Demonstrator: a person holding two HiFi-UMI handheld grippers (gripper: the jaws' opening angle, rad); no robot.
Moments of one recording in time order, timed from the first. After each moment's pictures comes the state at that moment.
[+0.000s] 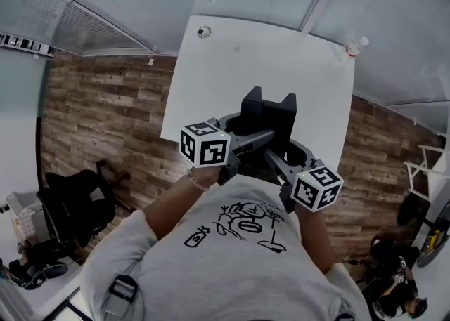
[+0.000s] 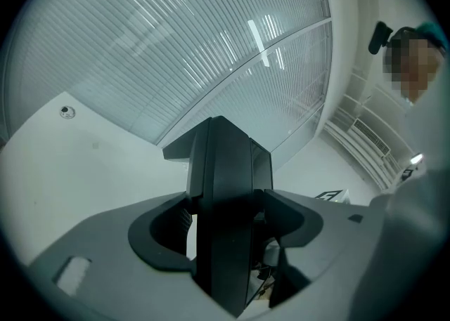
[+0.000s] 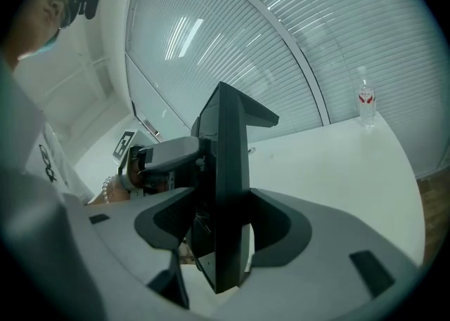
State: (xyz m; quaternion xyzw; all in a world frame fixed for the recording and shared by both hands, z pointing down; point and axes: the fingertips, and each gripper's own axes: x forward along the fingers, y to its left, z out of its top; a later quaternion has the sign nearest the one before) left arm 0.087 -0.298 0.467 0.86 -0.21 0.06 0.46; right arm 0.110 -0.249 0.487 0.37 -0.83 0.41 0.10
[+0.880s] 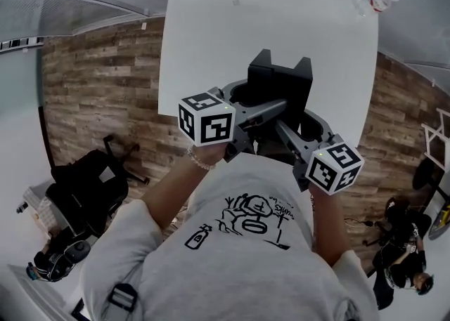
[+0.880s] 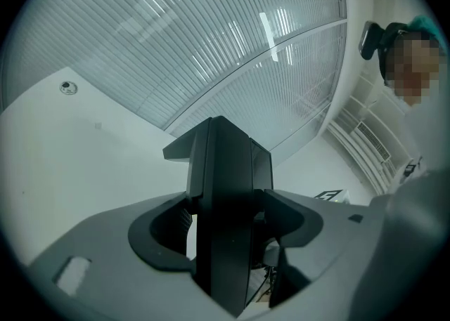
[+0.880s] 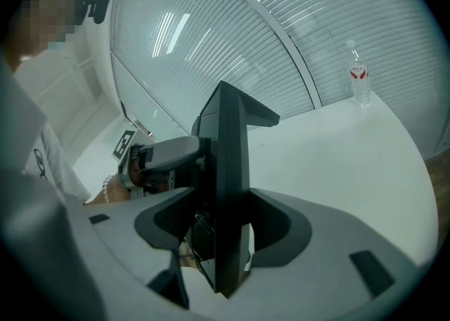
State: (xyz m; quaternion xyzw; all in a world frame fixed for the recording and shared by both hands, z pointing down) left arm 0.085 -0.312 0.532 0.85 -0.19 0.08 0.49; right arm 0.106 -0.261 0.548 0.38 -0.81 0.44 0.11
